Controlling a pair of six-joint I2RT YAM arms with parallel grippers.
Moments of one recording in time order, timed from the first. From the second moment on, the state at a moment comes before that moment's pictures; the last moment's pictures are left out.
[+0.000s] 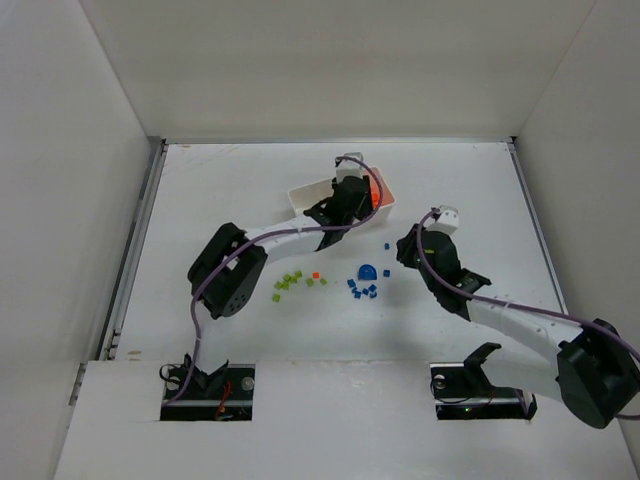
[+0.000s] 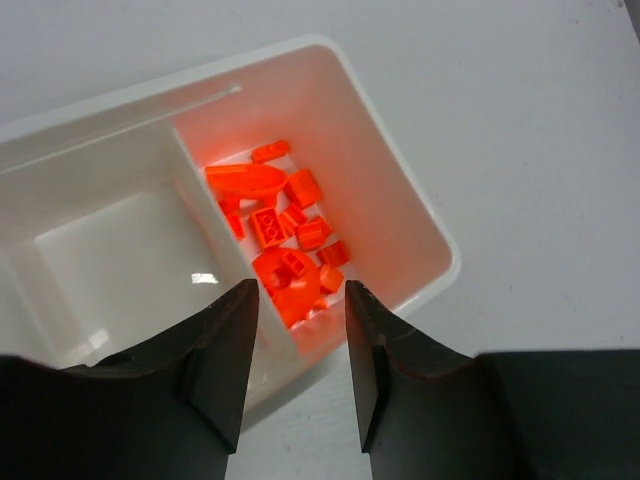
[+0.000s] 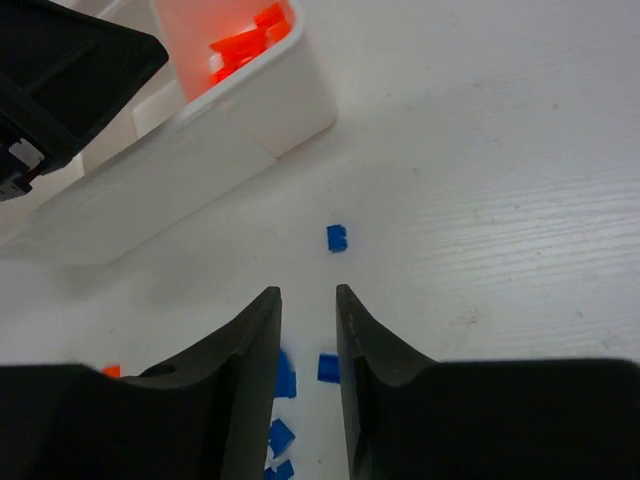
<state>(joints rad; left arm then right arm) -0.79 2.01 1.43 0.16 -0.38 -0.54 0.58 1.11 0.51 0.15 0.44 0.62</state>
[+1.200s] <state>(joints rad) -0.67 1.07 0.40 0.25 -0.46 -0.64 1.04 1.85 1.00 0.15 0.46 0.56</state>
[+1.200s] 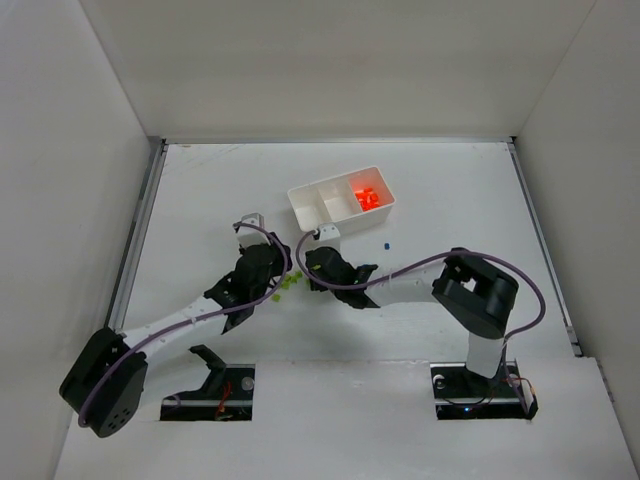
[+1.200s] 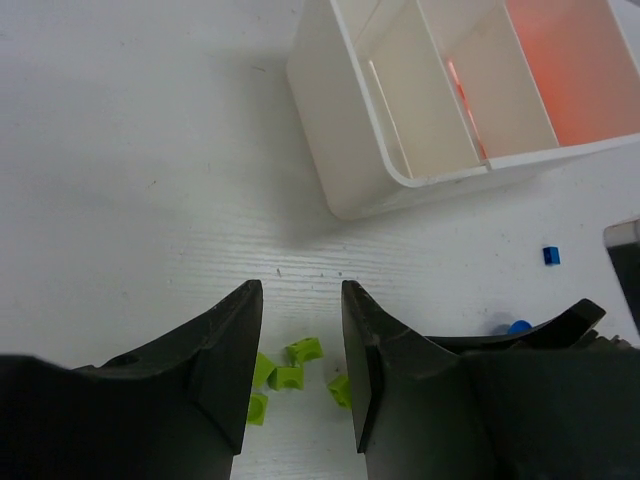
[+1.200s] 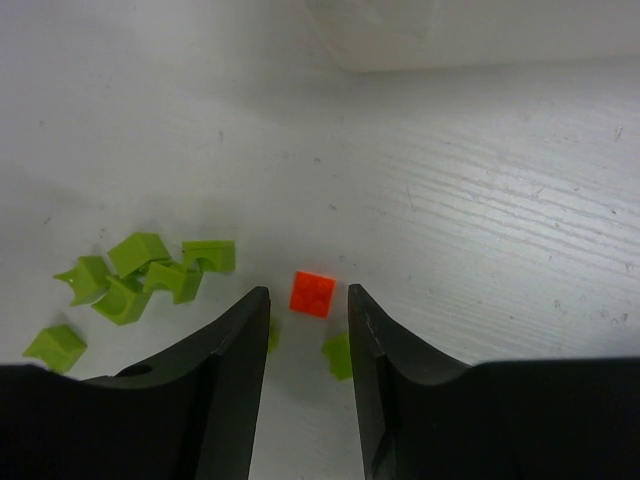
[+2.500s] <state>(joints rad) -0.62 1.02 0.36 0.24 -0.49 -0.68 1.01 1.67 0.94 0.09 0.55 0.54</state>
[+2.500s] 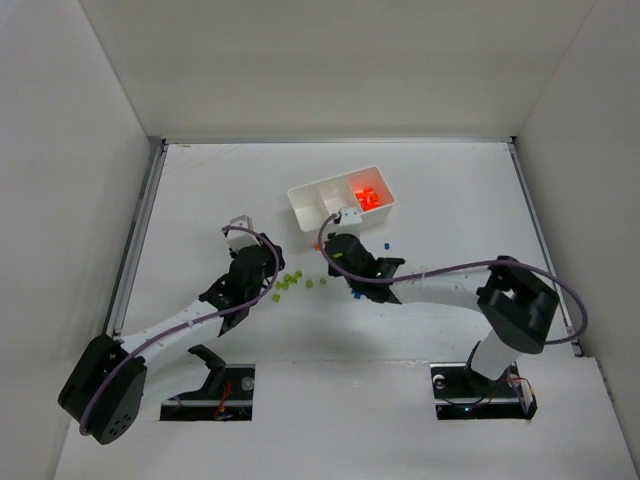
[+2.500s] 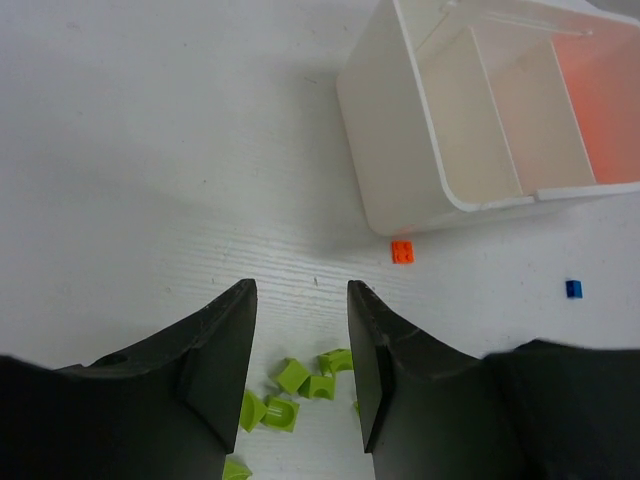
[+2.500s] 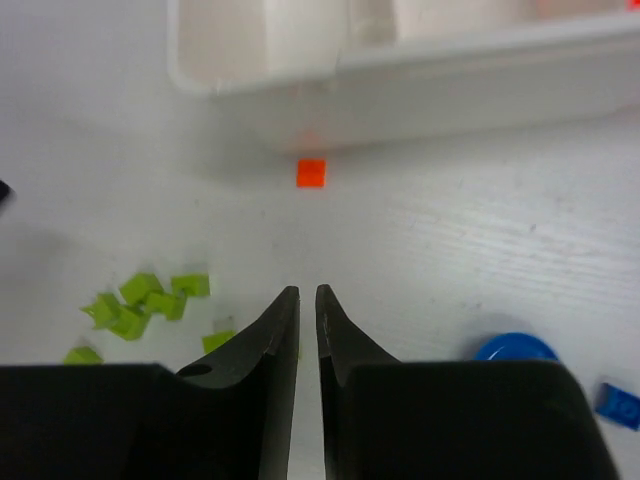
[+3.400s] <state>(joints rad) -0.61 1.02 0.33 0.31 -0.47 -0.68 0.93 1.94 1.10 0.14 0.45 0.47</state>
